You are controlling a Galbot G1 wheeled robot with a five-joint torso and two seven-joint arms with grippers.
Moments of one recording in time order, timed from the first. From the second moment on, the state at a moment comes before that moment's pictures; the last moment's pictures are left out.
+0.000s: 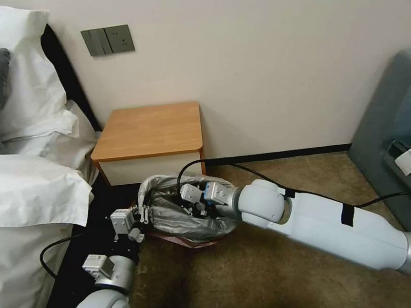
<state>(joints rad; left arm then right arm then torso) 1.57 -1.24 -0.51 -2.15 -0.41 0.00 0.02 -0.35 1.01 -0.64 1.84 0.40 -0.59 -0.18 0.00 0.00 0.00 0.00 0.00</state>
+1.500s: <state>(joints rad) 1.58 -1.27 -0.49 -2.14 -0.30 -0.09 0.12 -0.33 1.08 -0.72 1.73 0.40 -0.73 -0.02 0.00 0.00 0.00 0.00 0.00</state>
